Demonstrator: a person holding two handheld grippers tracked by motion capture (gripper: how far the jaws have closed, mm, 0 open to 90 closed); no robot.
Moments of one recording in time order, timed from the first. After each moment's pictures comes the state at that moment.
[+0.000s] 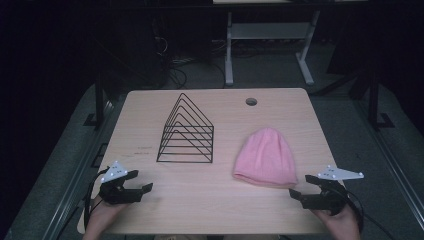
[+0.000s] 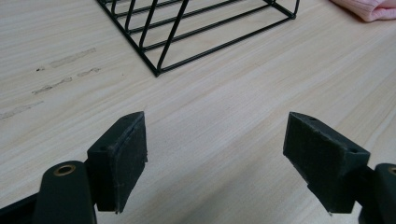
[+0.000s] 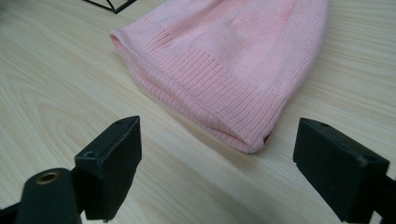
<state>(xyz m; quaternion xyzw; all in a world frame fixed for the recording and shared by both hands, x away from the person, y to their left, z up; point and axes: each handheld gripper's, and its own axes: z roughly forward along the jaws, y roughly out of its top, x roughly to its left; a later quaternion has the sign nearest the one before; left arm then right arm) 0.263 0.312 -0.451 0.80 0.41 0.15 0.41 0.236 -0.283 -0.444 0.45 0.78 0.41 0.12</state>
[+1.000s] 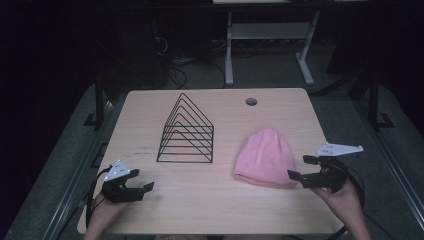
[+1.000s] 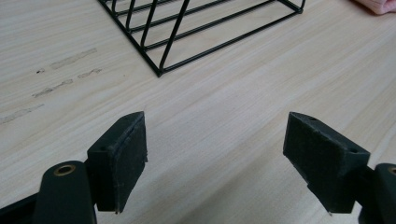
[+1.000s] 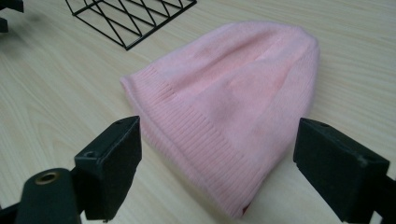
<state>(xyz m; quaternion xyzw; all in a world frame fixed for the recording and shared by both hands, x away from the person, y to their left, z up) 0.267 0.309 -0.452 0.81 0.40 0.16 0.40 0.279 -0.278 -0.397 0.42 0.80 0.42 0.12</state>
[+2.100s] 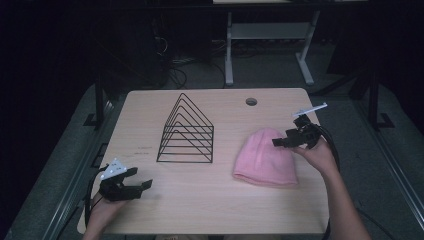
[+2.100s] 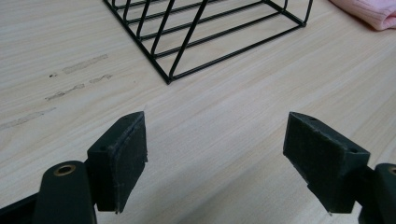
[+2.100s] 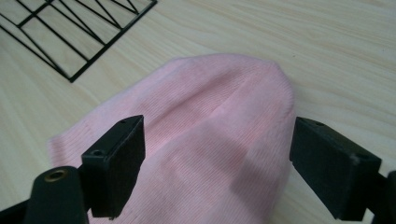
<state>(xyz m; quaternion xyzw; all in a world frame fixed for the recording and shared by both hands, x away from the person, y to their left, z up) 0.270 0.314 -0.451 0.79 0.41 0.16 0.42 0.406 -0.256 -0.401 0.45 0.81 0.36 0.04</state>
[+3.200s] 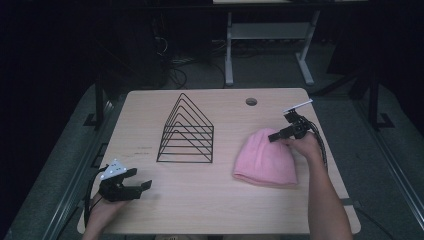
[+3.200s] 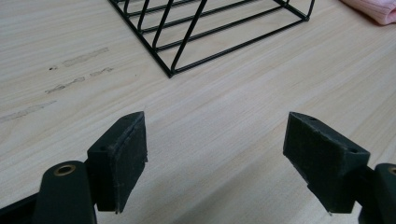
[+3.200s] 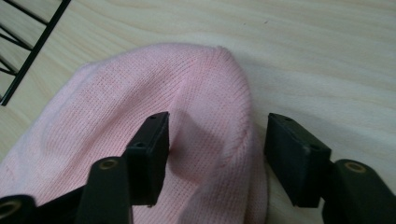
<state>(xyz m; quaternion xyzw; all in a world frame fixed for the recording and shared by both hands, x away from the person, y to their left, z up) 0.270 0.316 -0.453 0.80 0.42 0.16 0.41 0.466 -0.253 -0.447 0.52 0.80 0.31 -0.03</state>
